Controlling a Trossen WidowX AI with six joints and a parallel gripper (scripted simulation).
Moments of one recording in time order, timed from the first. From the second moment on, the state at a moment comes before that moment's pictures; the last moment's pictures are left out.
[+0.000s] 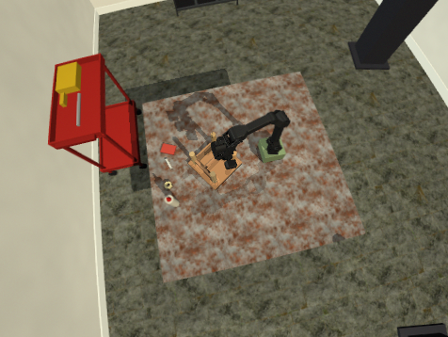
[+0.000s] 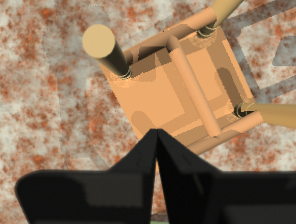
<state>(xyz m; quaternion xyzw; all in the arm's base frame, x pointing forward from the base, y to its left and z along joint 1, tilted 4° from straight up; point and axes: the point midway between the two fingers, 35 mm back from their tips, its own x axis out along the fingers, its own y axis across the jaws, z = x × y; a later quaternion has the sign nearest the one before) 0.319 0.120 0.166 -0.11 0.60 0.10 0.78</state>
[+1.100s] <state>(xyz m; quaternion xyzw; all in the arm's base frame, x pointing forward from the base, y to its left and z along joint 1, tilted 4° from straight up) 0.381 0.191 0.127 -0.16 0.61 0.16 0.76</state>
